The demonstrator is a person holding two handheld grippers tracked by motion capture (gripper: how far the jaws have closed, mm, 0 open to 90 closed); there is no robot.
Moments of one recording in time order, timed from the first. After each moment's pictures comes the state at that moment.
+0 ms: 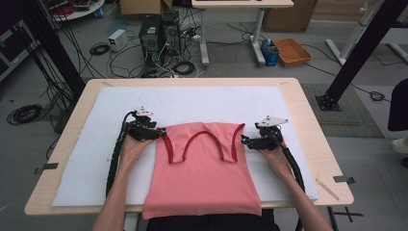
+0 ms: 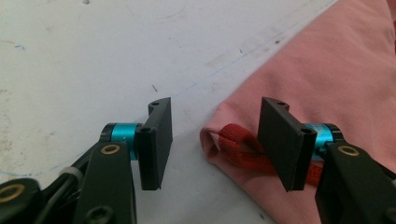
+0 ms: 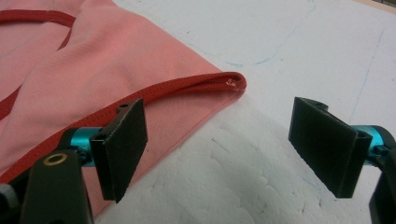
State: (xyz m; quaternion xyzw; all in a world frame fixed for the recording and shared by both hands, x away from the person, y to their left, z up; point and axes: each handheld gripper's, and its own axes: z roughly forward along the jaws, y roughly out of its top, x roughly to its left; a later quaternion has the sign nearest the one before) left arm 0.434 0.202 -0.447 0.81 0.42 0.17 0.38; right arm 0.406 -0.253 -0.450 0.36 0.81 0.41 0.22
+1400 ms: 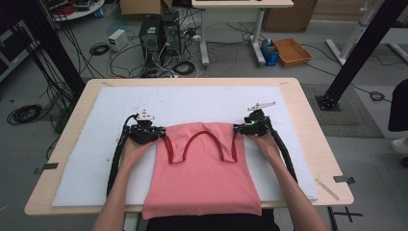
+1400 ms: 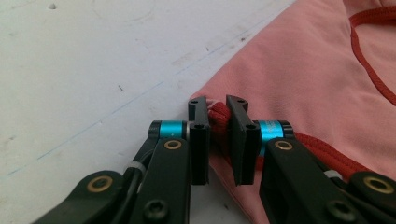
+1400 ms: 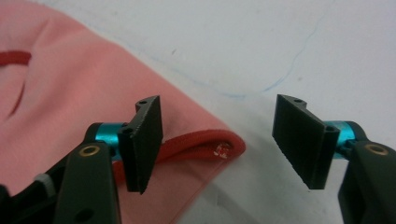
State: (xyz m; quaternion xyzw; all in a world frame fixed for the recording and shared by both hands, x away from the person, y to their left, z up) left arm 0.423 0.198 -0.451 0.81 0.40 0.16 0.40; right arm 0.462 -0.229 -0.450 0.41 0.82 0.38 0.13
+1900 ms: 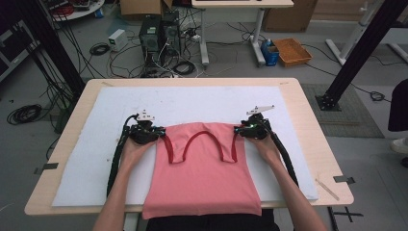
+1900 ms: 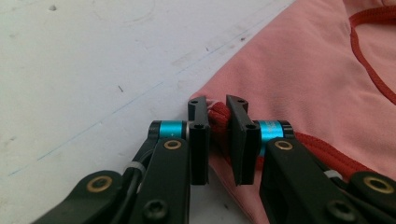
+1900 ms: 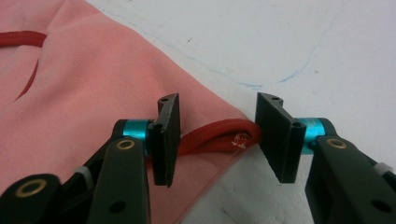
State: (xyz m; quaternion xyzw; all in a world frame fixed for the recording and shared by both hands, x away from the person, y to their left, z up) left arm 0.422 0.197 -0.451 0.81 0.40 0.16 0.40; right arm 0.452 -0.227 -0.451 0.39 0.82 0.39 0.15
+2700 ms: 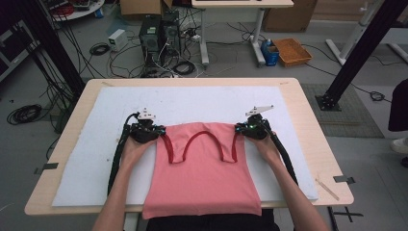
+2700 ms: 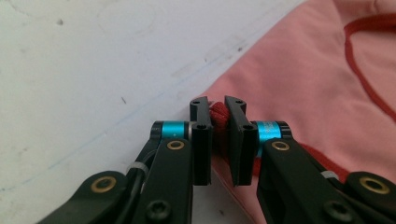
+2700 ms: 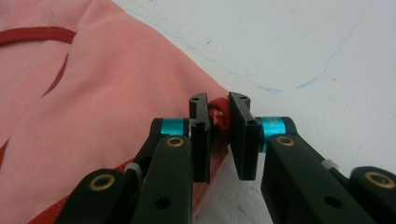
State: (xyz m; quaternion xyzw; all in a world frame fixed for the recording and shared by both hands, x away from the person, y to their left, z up) left arm 0.422 0.193 -0.438 0.81 0.39 0.17 0.40; right arm 0.447 -0.224 -0.446 0.37 0.83 0.39 0.14
